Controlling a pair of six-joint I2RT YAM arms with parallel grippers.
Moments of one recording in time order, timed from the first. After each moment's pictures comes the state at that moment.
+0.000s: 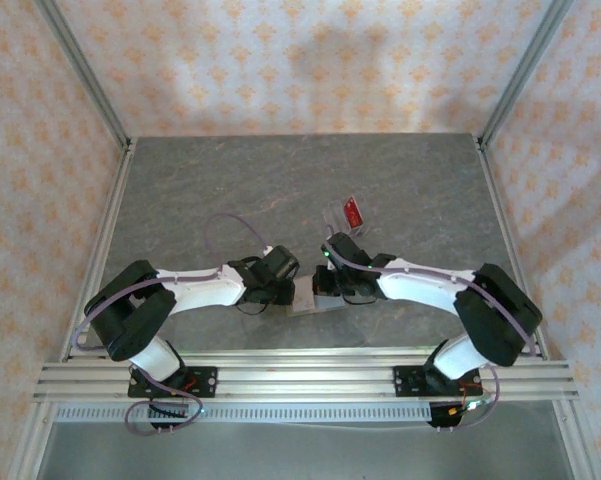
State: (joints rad) left arm -0.79 1.61 0.75 -0.29 -0.03 -0.70; right arm 0.80 1.52 0.77 -0.25 -0.19 0.77
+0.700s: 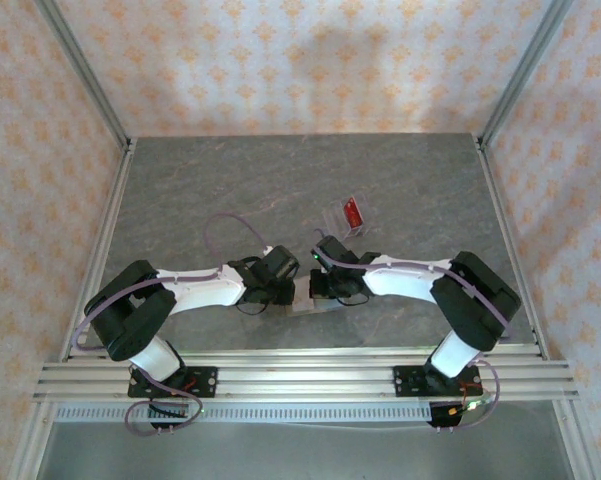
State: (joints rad) left arm -0.79 1.61 0.75 -0.28 -0.03 -0.70; right arm 0.83 1.63 0.82 -0.27 -0.14 0.76
